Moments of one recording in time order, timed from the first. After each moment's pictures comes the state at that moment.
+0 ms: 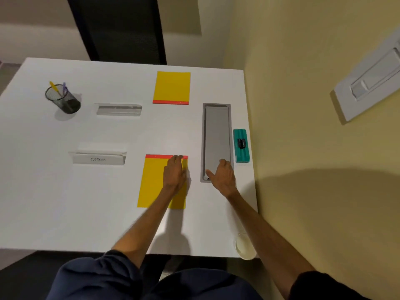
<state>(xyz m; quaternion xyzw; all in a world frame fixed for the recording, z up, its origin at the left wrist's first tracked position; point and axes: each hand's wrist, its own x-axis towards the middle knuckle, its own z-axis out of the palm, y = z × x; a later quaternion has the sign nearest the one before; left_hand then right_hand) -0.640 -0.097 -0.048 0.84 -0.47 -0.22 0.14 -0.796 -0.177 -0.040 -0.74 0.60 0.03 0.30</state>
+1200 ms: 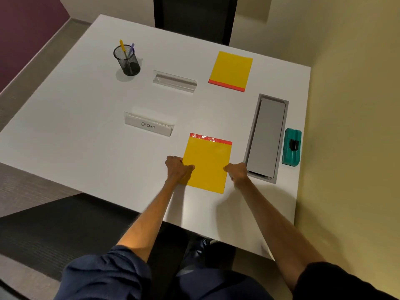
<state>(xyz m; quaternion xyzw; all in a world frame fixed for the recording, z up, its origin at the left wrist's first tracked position) -0.556 0.009 -0.079 0.88 -0.15 -0.36 0.26 -0.713 -0.128 -0.071 -0.50 0.67 0.02 0.55</state>
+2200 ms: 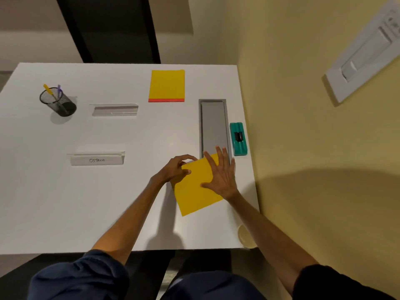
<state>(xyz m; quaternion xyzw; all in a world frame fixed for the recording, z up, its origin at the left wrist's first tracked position) -0.615 -0.096 -0.015 0.66 -0.51 -0.49 0.24 -0.817 -0.152 -0.048 -0.87 0.45 0.03 0.17</state>
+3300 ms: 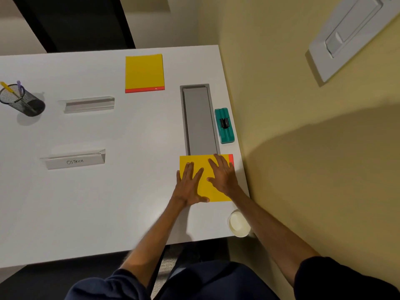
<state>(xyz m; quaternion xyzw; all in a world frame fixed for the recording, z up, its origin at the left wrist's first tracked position) -0.723 -0.069 -0.087 0.70 -0.64 -0.32 -0.05 -0.870 -0.151 -0.074 -0.86 0.47 0.14 0.16</state>
